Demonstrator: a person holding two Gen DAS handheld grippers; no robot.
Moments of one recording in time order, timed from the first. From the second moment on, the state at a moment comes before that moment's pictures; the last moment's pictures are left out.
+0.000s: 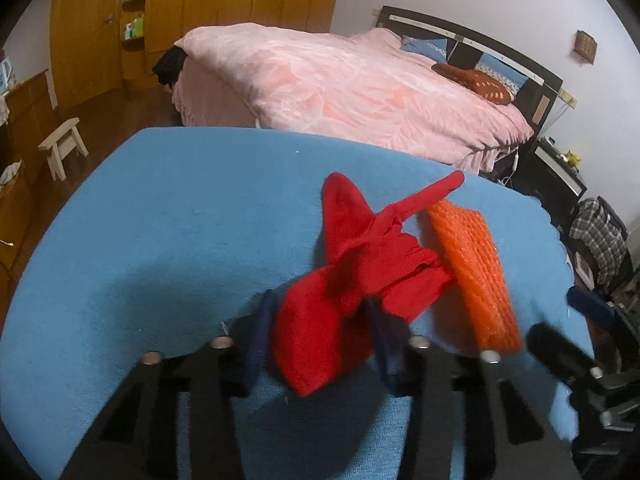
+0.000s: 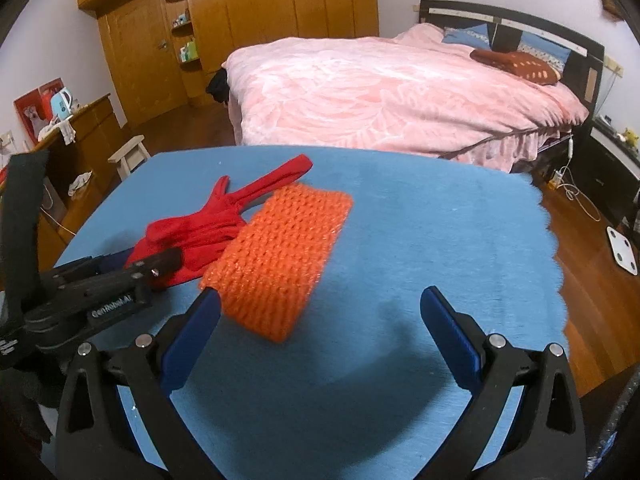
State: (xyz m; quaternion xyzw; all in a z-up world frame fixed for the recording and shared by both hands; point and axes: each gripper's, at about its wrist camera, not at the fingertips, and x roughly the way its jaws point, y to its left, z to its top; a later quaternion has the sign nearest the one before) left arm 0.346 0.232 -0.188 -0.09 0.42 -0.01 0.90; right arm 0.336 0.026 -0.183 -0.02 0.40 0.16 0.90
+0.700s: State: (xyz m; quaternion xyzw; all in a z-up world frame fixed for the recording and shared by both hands) left arm 0.345 0.232 -0.186 -0.09 0.41 -0.03 0.91; right arm 0.348 0.050 -0.202 -0.03 0.44 0.19 0.88
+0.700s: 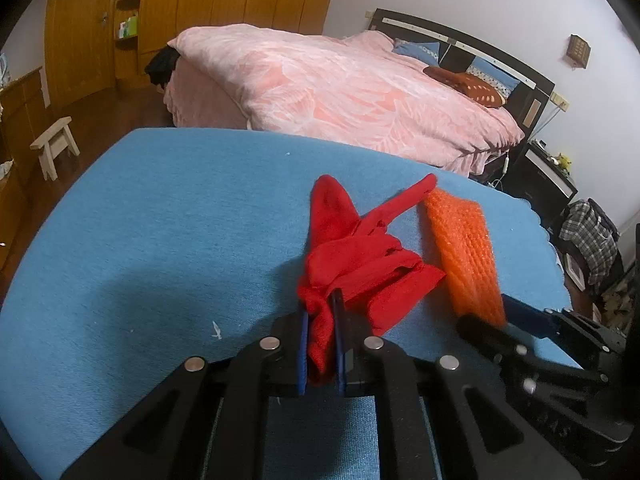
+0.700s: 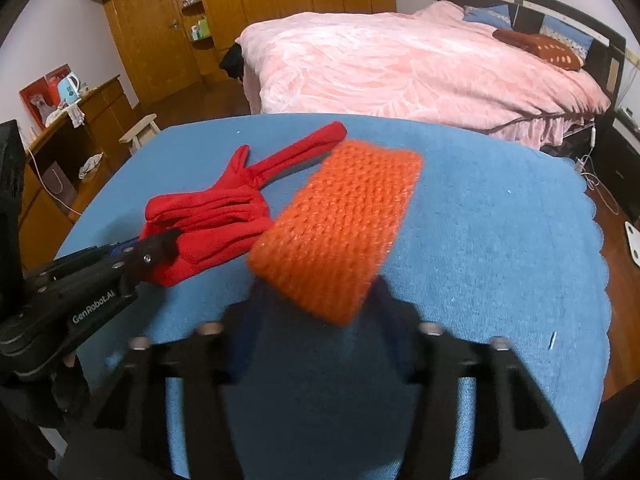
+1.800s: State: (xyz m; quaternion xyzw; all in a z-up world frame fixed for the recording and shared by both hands) left arm 0.297 0.211 -0.160 -0.08 0.37 -0.02 0.92; right arm 0.299 -0.001 -0.180 -0.01 0.44 0.20 0.88
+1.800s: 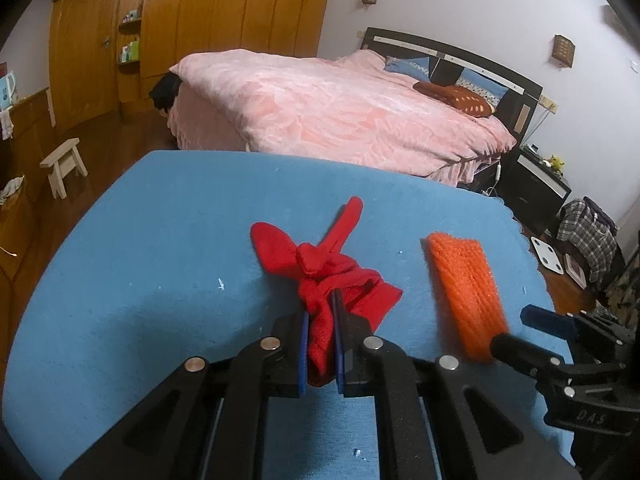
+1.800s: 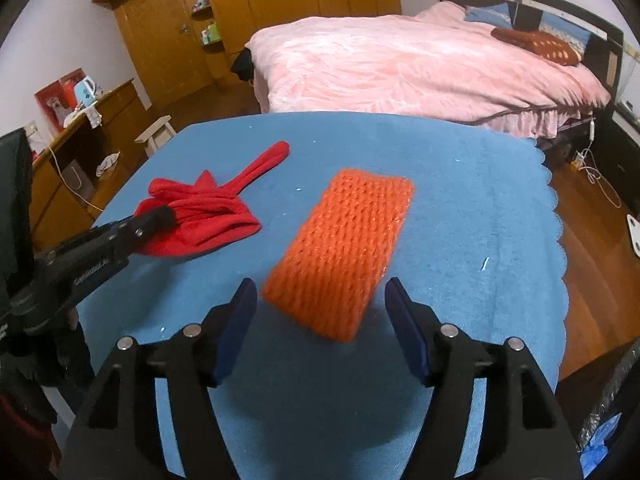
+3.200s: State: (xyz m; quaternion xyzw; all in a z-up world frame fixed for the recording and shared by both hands) left arm 0.258 0.192 -0.147 -0.08 0.37 -0.03 0.92; right arm 0.290 -0.011 -0.167 0.01 0.43 0.20 0.88
